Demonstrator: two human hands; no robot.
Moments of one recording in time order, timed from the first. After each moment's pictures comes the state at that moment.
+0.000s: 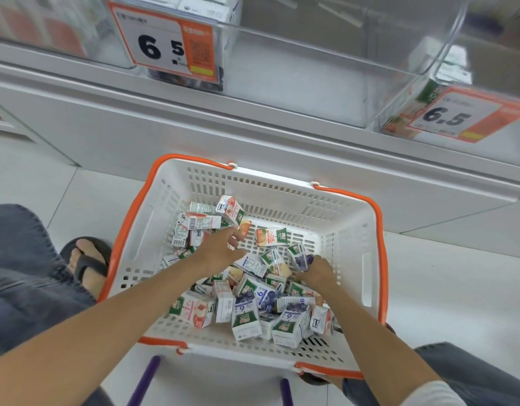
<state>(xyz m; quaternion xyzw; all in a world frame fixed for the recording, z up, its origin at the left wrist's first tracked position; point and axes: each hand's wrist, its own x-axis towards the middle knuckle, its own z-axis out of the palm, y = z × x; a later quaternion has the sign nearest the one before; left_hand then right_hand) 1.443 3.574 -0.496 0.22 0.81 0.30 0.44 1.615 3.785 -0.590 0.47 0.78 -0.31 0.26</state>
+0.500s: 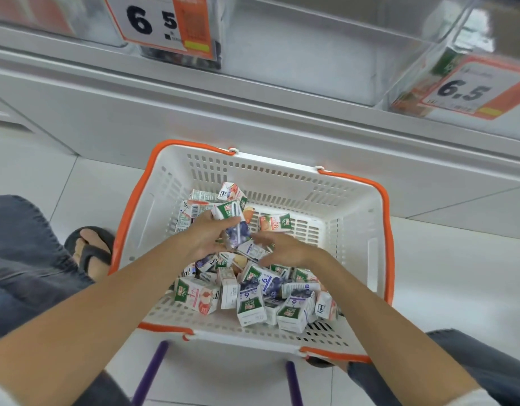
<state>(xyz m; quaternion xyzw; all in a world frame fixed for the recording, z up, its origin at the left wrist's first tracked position) 1.423 3.574 -0.498 -0.16 0.64 0.52 0.54 1.550 3.738 -0.524 0.17 0.76 -0.51 0.36</state>
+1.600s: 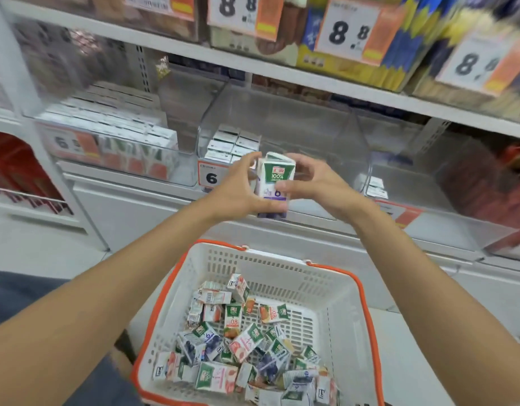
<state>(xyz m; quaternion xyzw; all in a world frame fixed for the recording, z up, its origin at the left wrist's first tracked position) 1.352 3.598 -0.228 0.36 0.72 0.55 0.21 1.453 3.763 -0.188 0.07 0.79 -0.61 -0.05</state>
